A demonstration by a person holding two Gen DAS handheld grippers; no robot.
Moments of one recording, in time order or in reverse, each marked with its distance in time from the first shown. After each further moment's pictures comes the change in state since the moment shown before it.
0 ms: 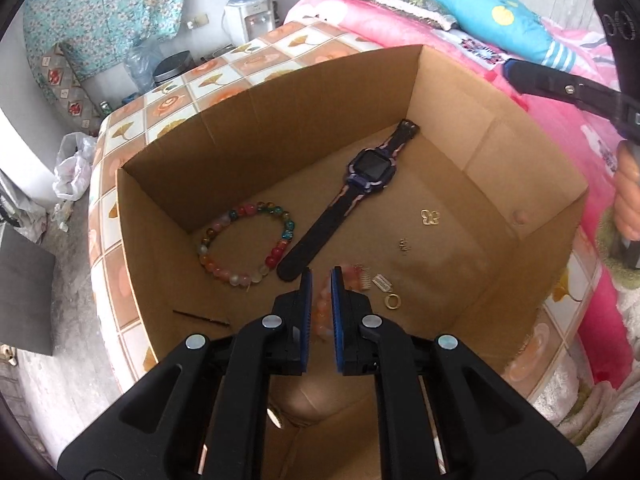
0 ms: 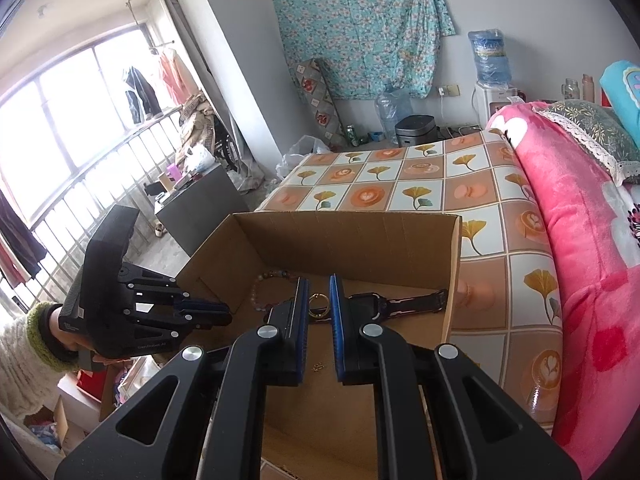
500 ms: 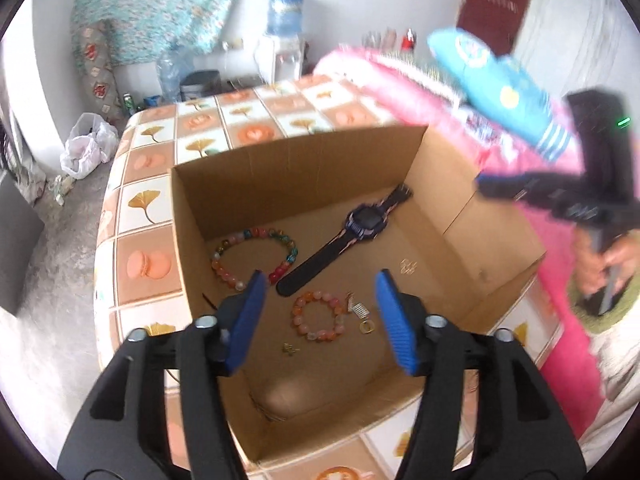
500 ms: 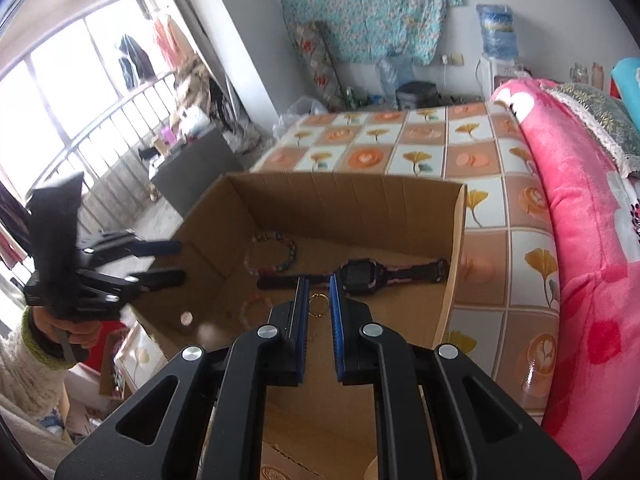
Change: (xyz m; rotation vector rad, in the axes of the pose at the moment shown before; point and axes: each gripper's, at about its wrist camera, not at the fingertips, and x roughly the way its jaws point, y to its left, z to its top) left arm -0.057 0.013 -0.022 -0.212 -0.228 -0.067; right arm 0.025 -0.001 0.003 -0.031 0.229 -0.019
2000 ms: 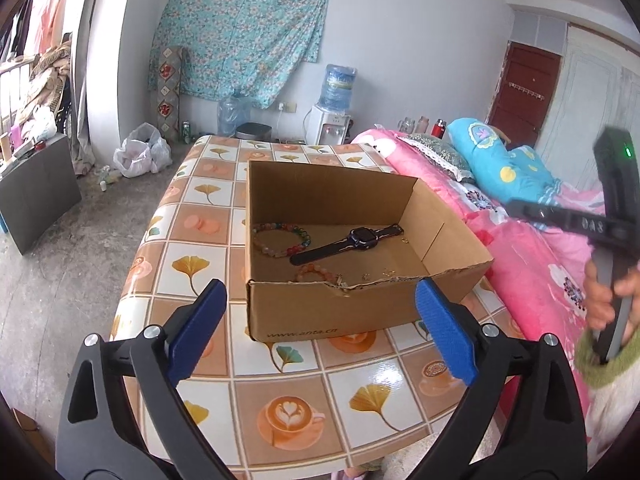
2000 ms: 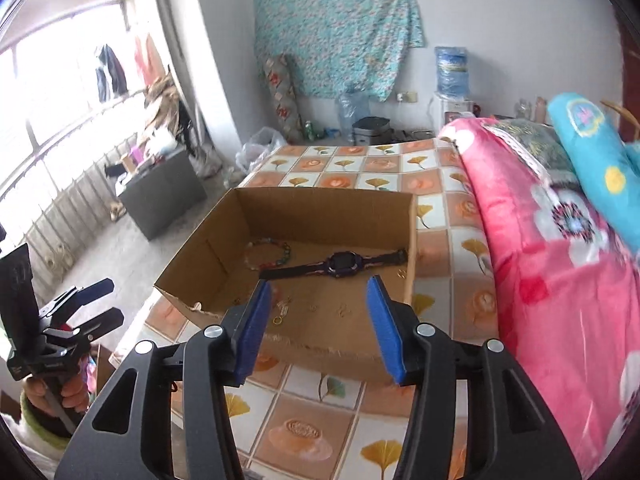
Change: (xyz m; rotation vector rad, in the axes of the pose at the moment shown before) left arm -0.102 -0.028 -0.105 -0.179 -0.296 0.102; right arm -0.107 0.063 -0.068 0.031 -0.222 -0.214
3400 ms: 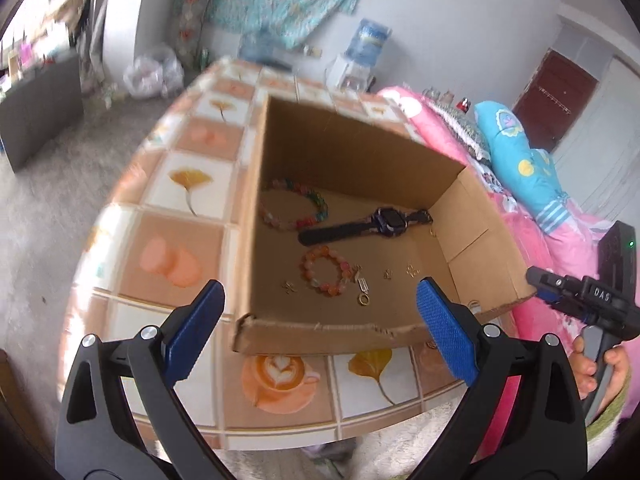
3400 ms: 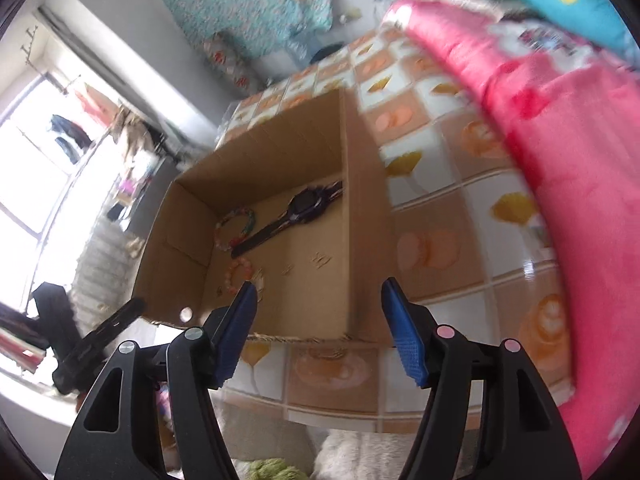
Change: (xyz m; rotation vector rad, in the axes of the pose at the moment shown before) left arm 0.019 0.032 -0.031 -0.167 0.155 -0.013; right arm 0.014 -0.049 -0.078 0.368 0.161 0.023
